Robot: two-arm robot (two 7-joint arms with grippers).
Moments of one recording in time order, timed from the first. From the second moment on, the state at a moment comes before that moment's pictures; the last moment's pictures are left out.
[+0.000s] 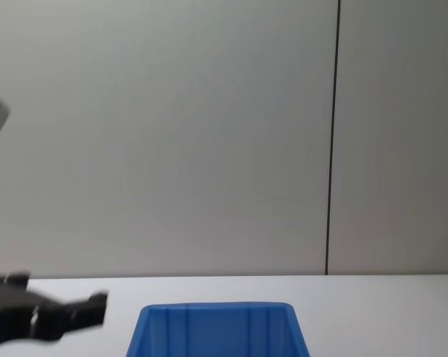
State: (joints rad) left arm 0.05 0.61 0.39 -1.88 -0.47 0.25 0.23; right arm -0.04 0.48 -0.05 -1.72 0.33 0.01 0.07
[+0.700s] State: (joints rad) left arm 0.05 0.63 0.36 -1.74 -0.53 0.21 0.06; right arm -0.09 0.52 0.01 -1.73 0.34 -0.07 -0.01
